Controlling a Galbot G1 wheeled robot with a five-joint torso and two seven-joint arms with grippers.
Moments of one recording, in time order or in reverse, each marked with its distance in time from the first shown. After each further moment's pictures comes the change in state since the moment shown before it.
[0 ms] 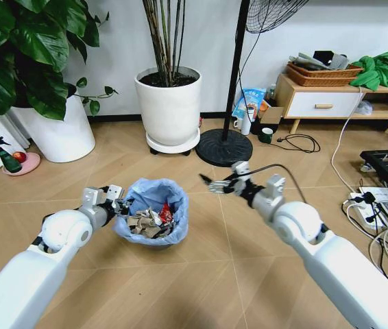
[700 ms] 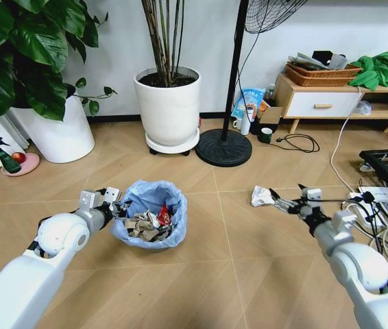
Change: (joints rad) left arm 0.029 -0.018 -0.017 -0.027 0.012 0.000 -0.004; right arm -0.488 0.176 0.515 0.069 -0.168 0.074 -0.063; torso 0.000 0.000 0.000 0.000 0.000
